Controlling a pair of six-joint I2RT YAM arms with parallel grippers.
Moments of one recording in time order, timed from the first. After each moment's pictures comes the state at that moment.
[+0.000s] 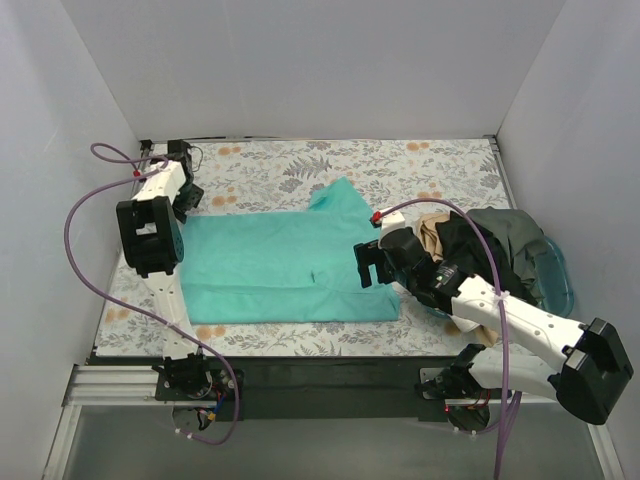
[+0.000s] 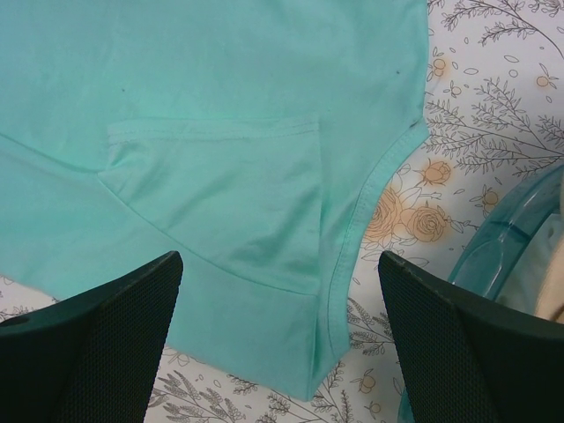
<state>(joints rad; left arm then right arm) 0.12 2.21 1.80 -0.85 -0.39 -0.96 0.84 1.10 0.74 -0.32 0.29 0.29</state>
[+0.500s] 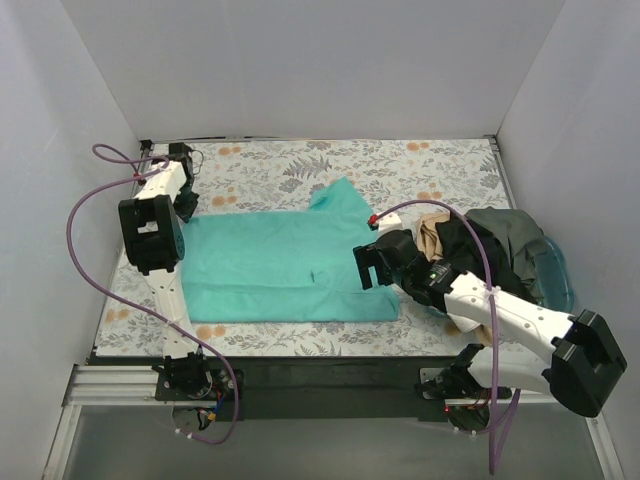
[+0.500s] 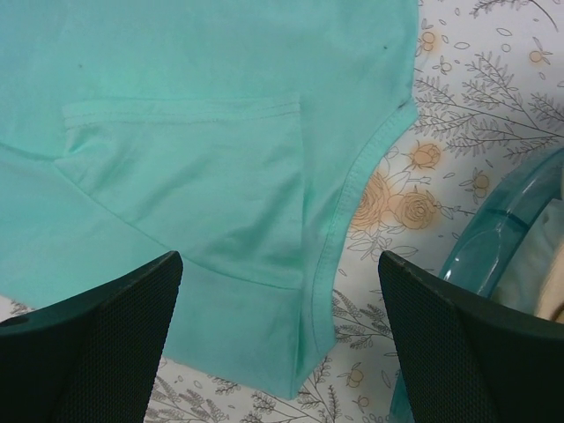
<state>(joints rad) 0.12 2.28 1.85 -0.90 -0.43 -0.96 0.83 1.13 0.72 -0.33 0.31 0.28</state>
